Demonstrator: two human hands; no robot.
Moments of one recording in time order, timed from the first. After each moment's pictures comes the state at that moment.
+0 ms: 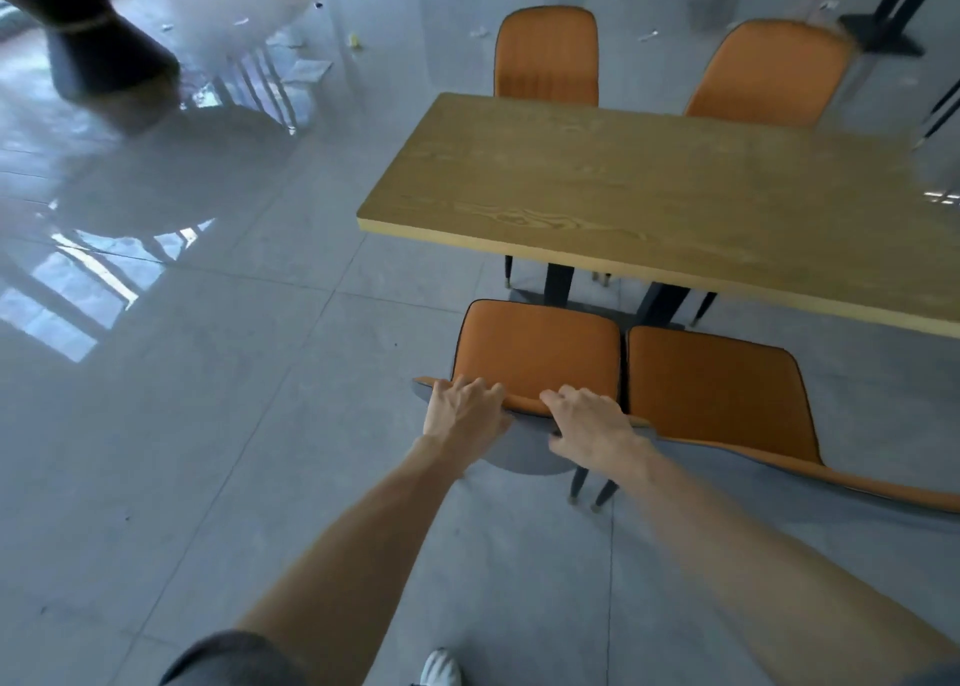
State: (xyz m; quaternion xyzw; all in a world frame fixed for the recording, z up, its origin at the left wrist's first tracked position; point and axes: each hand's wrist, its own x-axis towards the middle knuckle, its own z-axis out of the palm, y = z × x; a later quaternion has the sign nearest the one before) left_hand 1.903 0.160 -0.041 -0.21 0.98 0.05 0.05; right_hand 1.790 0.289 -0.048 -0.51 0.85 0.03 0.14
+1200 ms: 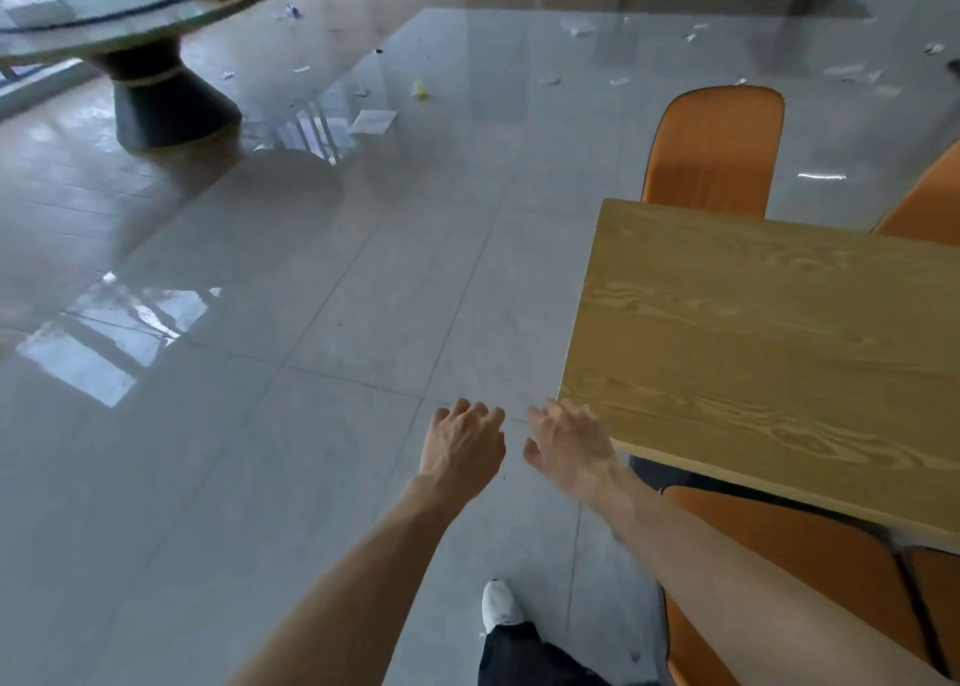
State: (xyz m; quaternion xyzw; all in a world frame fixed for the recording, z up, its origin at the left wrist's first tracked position) left_hand 1.845 -0.397 -0.042 -0.25 0.97 0.08 0.01; right_hand 1.738 -0.298 -0.040 -0.51 0.85 0.01 0.08
